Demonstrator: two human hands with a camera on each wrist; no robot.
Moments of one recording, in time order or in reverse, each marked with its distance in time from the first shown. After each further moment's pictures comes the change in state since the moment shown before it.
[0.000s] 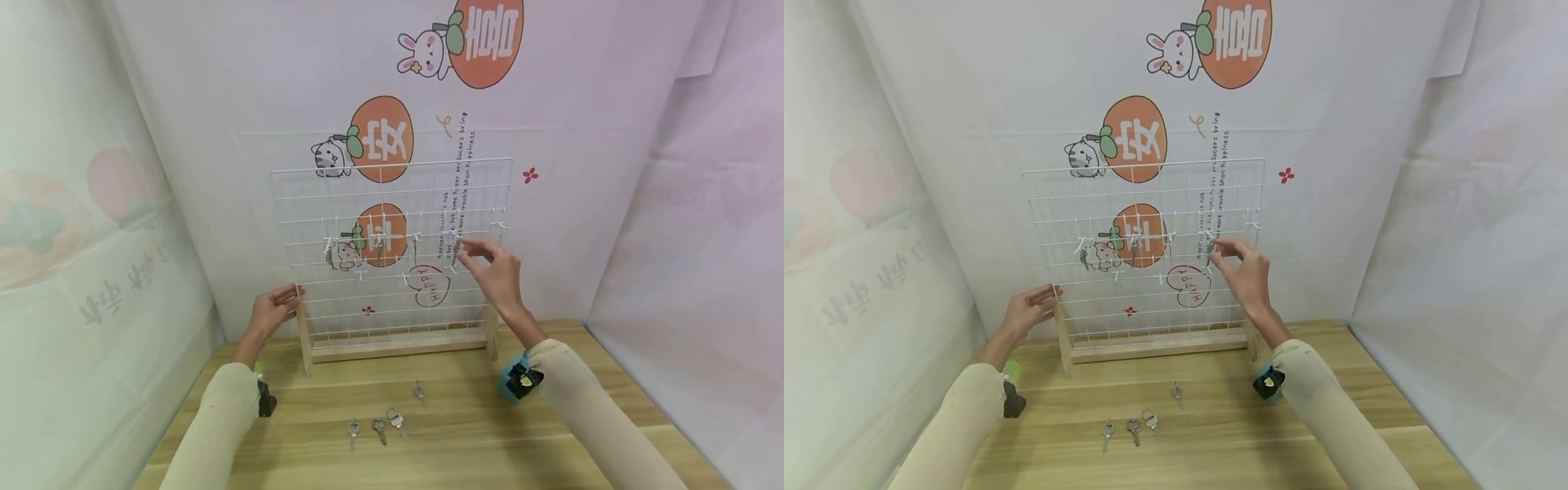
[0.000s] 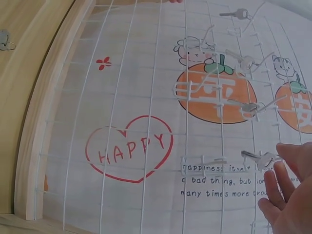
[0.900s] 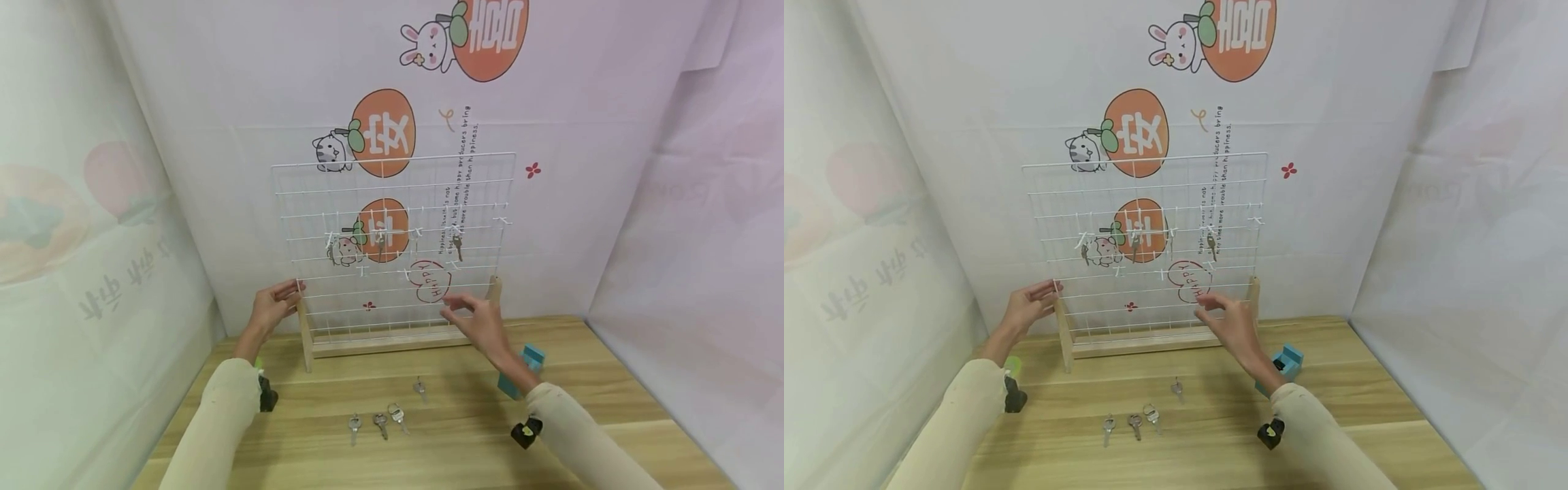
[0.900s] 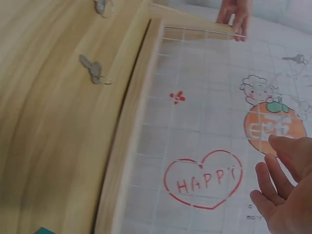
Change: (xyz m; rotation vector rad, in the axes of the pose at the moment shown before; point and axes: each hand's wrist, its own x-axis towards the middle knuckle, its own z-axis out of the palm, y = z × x) left_hand 0.003 -0.002 -0.003 0.002 -0.014 0.016; right_hand -0.088 0.027 0.029 -0.028 -0.264 0.033
